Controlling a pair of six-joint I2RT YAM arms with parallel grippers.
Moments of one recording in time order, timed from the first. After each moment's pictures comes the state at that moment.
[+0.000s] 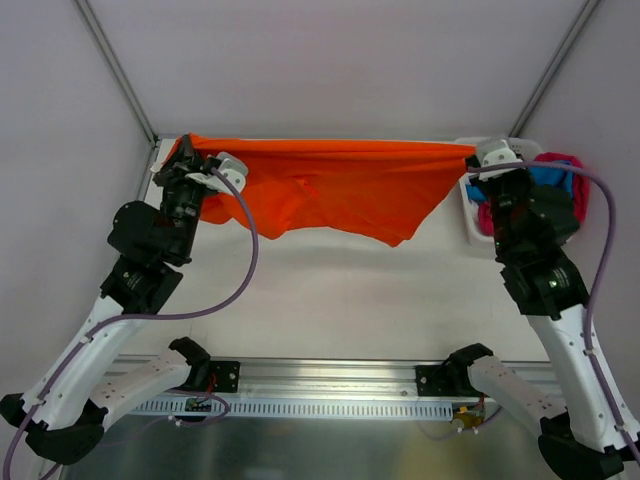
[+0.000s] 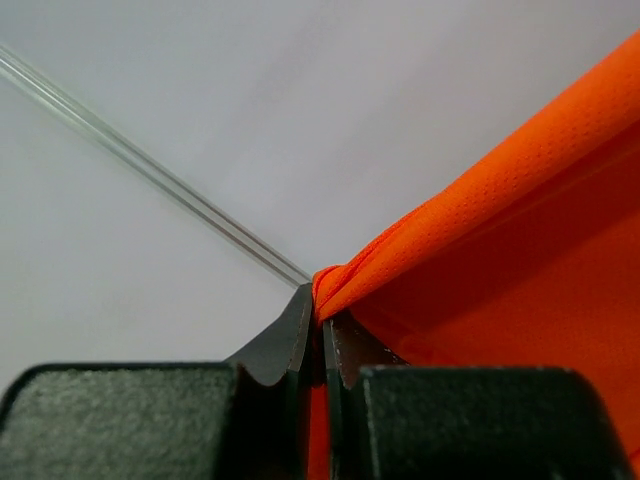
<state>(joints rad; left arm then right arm) -0.60 0.81 1.08 0.06 -0.47 1.03 0.40 0.85 1.19 -0.28 0.47 -0.73</state>
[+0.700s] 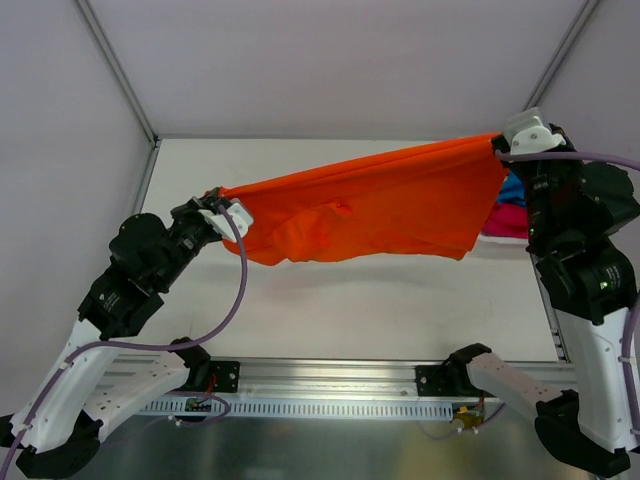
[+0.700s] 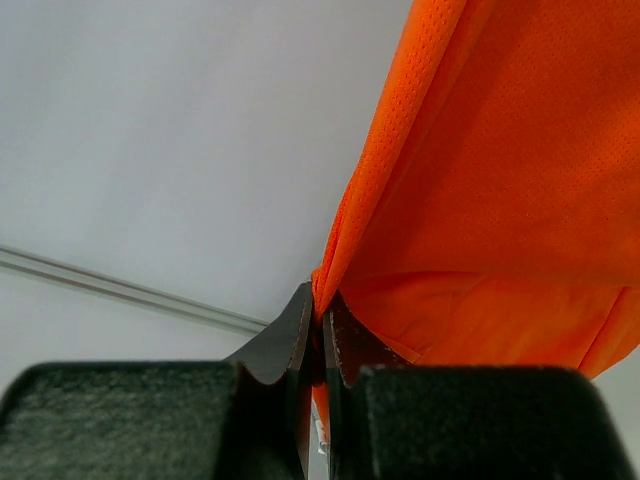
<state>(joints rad) -0.60 0.70 1.11 -0.49 -0.19 0.83 0.40 0.95 1.65 -0.56 0.53 -0.86</state>
